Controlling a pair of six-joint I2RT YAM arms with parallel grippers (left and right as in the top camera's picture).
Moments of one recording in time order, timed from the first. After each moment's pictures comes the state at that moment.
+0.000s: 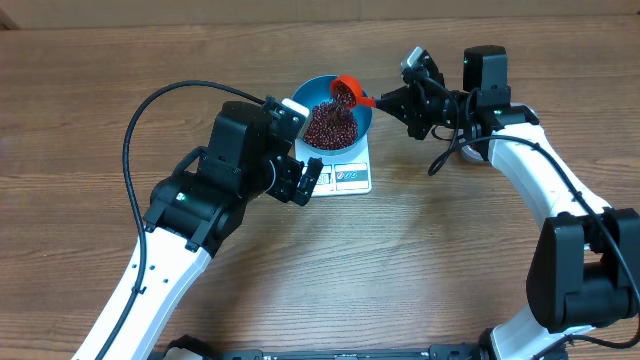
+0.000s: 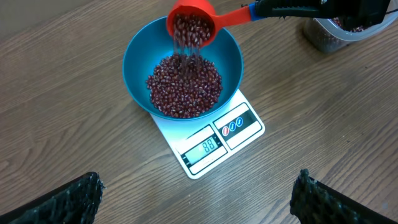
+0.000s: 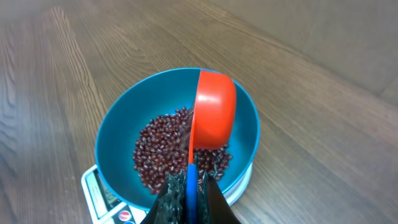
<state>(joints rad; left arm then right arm) -0.45 1.26 1.24 -0.76 0.07 0.04 0.11 1.79 1.27 -0.22 -0.81 -0.49</state>
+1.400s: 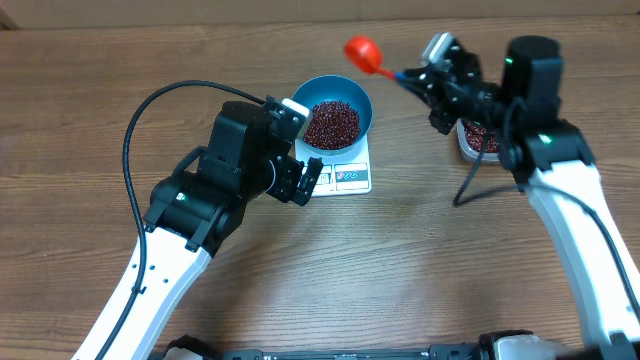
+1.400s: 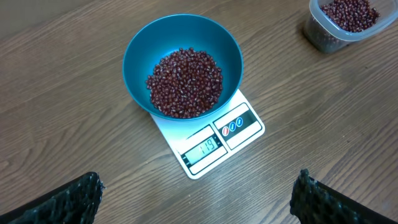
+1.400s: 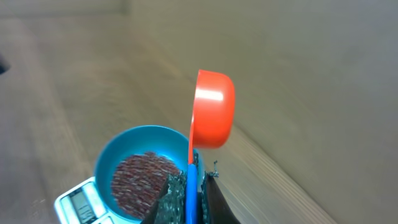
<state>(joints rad) -0.45 1.26 1.24 -0.76 0.07 0.04 0.11 1.42 1.27 -0.30 -0.65 -0.54</state>
